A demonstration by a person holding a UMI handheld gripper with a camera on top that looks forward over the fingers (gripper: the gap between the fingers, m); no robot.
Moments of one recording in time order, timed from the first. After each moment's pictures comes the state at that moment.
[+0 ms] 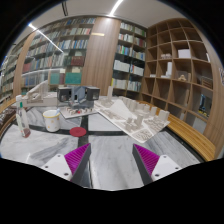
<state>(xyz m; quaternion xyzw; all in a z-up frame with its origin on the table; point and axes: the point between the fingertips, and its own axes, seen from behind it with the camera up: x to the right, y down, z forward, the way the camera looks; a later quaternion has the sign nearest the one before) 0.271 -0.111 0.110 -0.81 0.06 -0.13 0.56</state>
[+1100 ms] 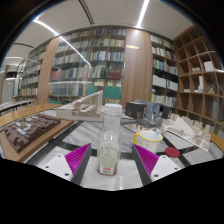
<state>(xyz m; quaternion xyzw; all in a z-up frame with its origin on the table) -0.144 0.026 0.099 -0.77 -0.05 -0.02 0.63</state>
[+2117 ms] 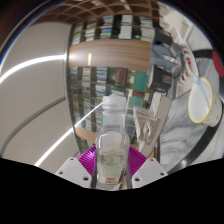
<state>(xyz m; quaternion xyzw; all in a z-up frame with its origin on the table) -0.162 0.104 0.264 -0.57 0.23 0.63 0.47</state>
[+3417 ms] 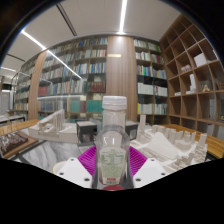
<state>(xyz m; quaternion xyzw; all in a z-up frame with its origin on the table) 0.150 0.154 0.183 -0.73 -0.01 -0.01 0.68</state>
